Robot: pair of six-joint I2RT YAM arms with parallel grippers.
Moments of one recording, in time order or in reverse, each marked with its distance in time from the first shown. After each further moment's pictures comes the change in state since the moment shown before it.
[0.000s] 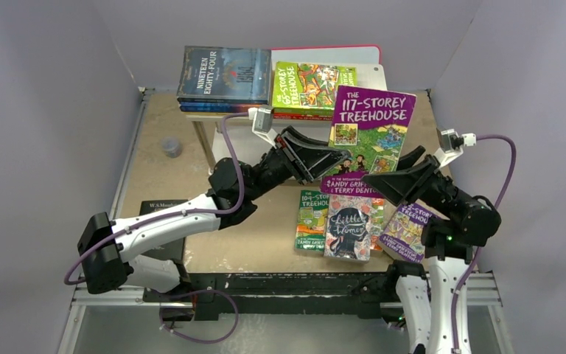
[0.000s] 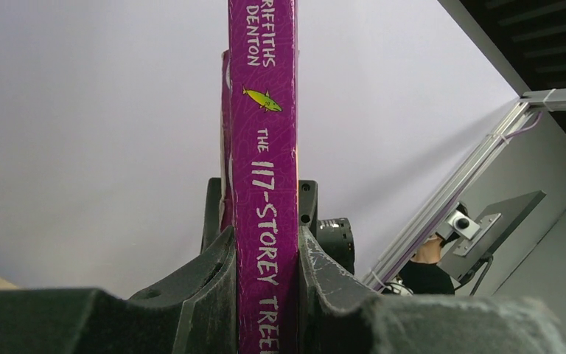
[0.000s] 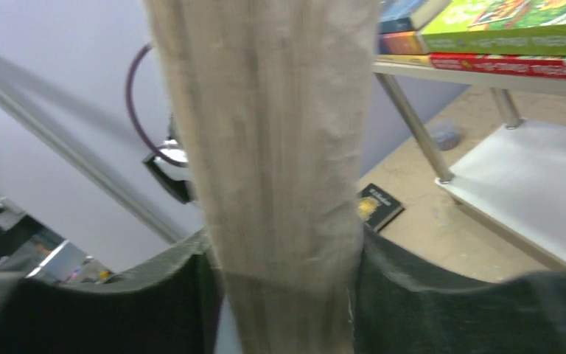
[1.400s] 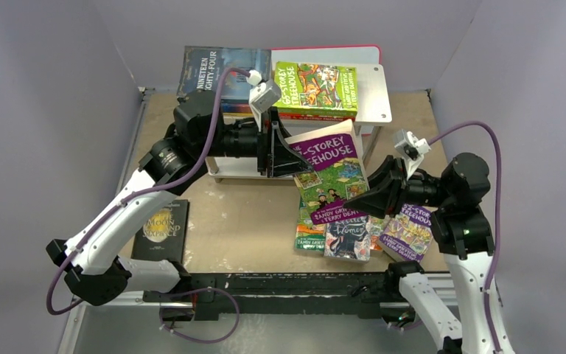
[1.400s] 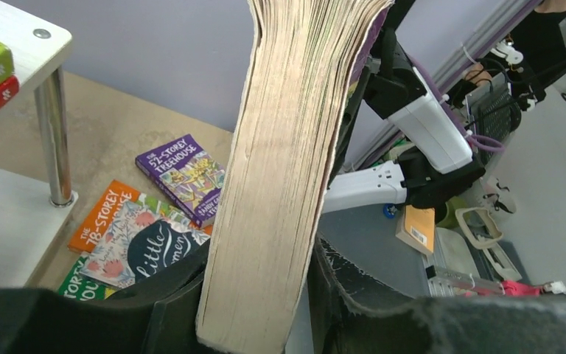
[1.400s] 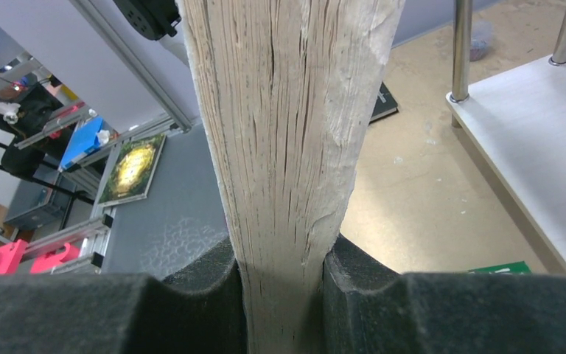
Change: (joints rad) left arm 0.270 -0.053 0.554 -1.252 0.602 0.520; right arm 0.304 0.131 0.328 -0.924 -0.153 -1.006
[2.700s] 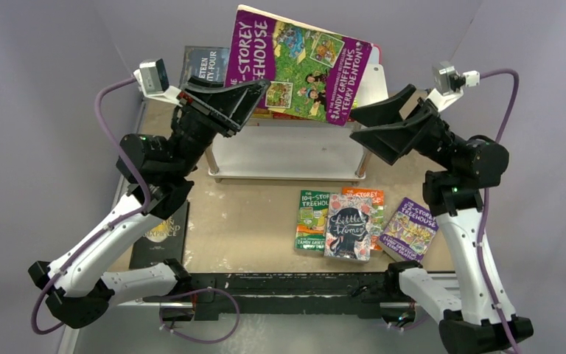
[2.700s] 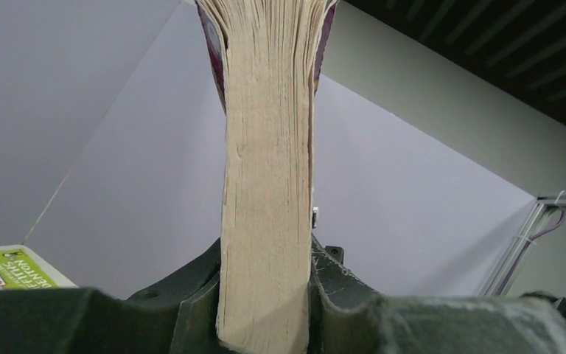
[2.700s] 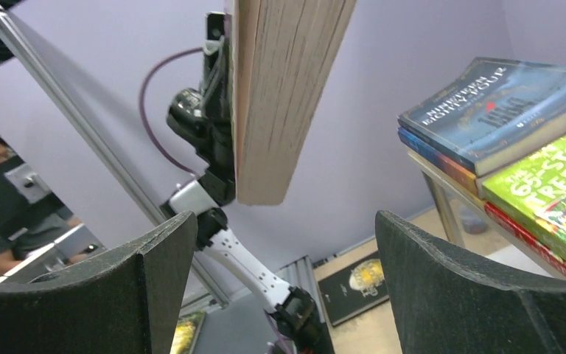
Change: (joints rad) left arm 0.001 -0.216 -0.287 0.848 -0.655 -0.422; right arm 0.023 0.229 0.098 0.864 0.335 0.774
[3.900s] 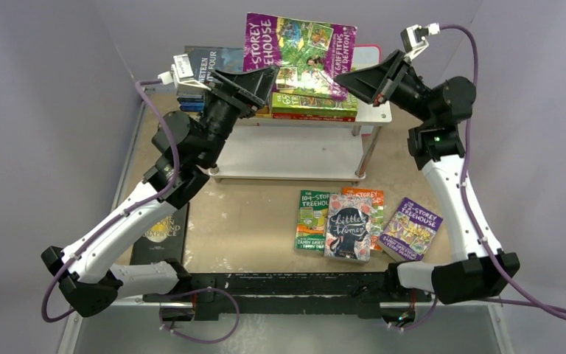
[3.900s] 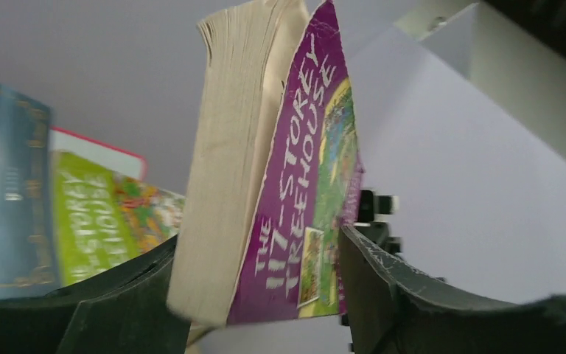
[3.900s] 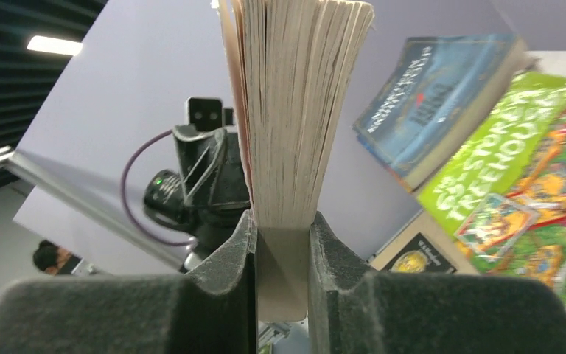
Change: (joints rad) left arm 0.000 0.119 0.027 -0.175 -0.332 -0.033; right arm -0.004 0.332 0.229 -0.084 0.057 0.181
